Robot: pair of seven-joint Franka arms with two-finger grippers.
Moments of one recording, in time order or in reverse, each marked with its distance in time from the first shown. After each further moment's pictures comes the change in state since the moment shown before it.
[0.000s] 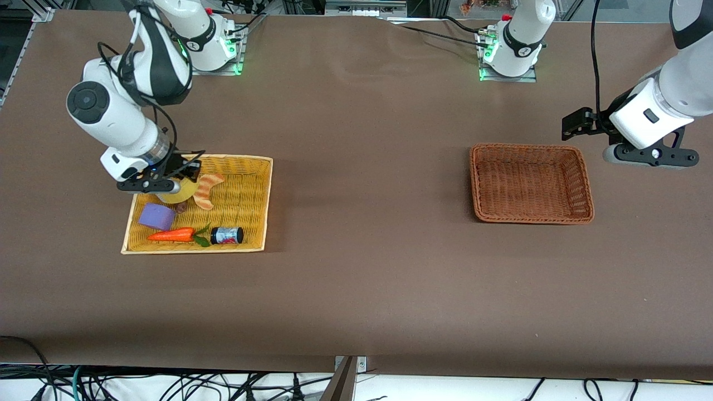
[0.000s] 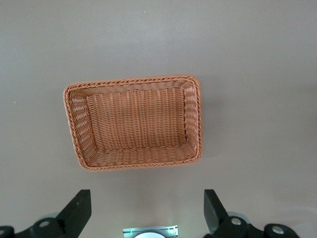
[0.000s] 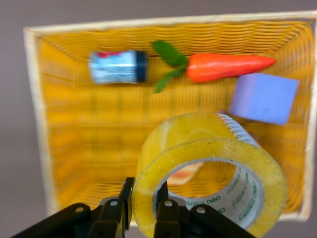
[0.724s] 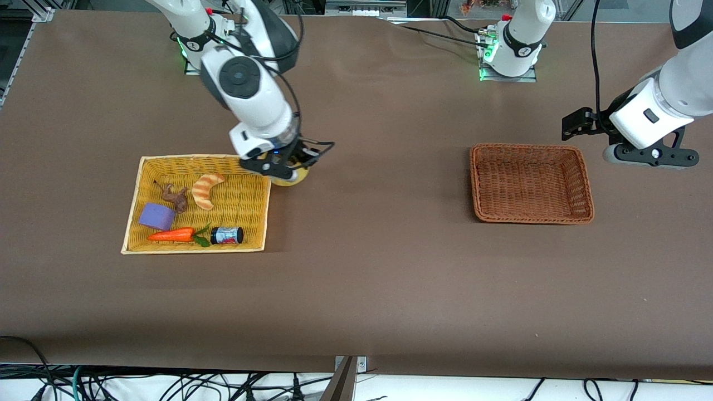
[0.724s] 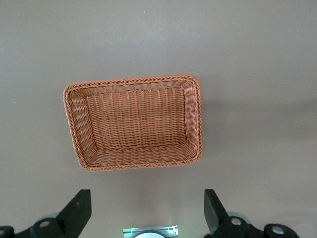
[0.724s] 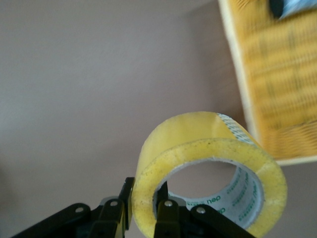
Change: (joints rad) left arm 0.000 0.000 0.000 0.000 0.000 0.000 0.000; right arm 0.305 0.275 0.153 0.345 -0.027 -0.037 0.706
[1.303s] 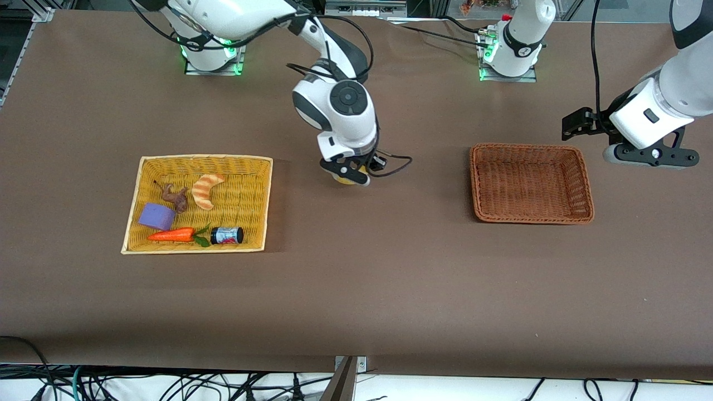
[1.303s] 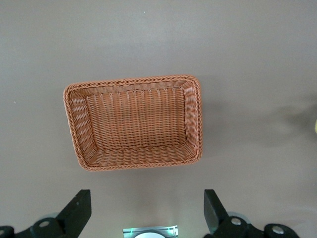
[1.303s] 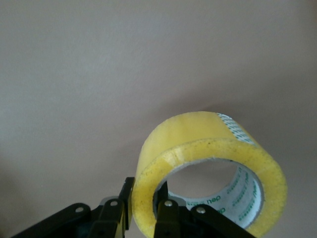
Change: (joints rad) left arm 0.000 0.000 0.000 0.000 0.000 0.000 0.000; right arm 0.237 0.380 -0.008 0.331 -0.172 0.009 0.366
